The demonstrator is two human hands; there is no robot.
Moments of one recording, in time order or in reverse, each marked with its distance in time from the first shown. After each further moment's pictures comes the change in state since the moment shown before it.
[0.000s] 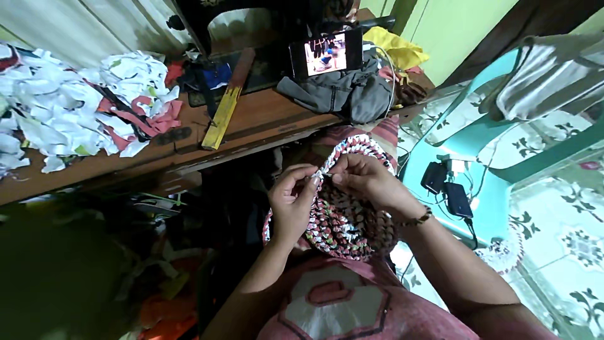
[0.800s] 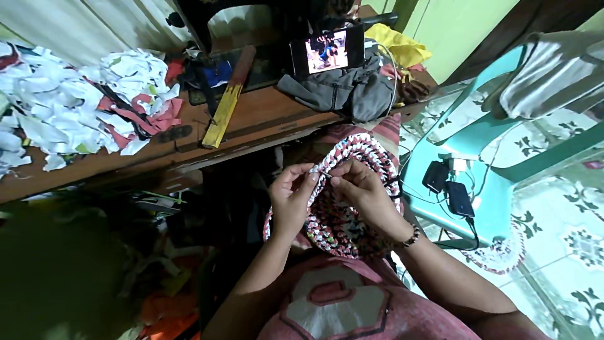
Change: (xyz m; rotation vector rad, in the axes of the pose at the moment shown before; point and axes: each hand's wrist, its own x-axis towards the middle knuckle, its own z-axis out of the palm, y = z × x) left_hand 0.002 -0.003 -0.002 -0.088 0.013 -0.179; right_hand -0.016 0.018 0.031 0.037 0.225 -0.065
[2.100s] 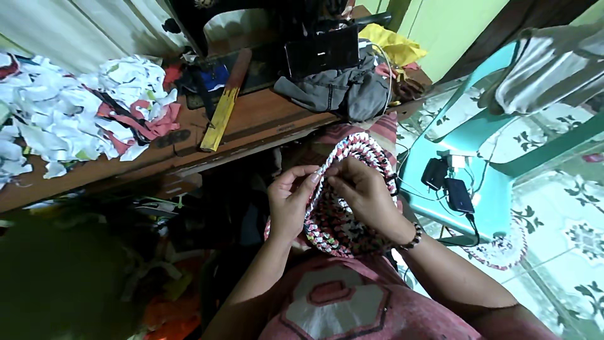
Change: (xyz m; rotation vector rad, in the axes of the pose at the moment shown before) left_hand 0.000 0.015 0.001 -0.108 -0.055 -0.084; right_hand 0.000 -0.014 0.002 -0.406 0.031 -0.255
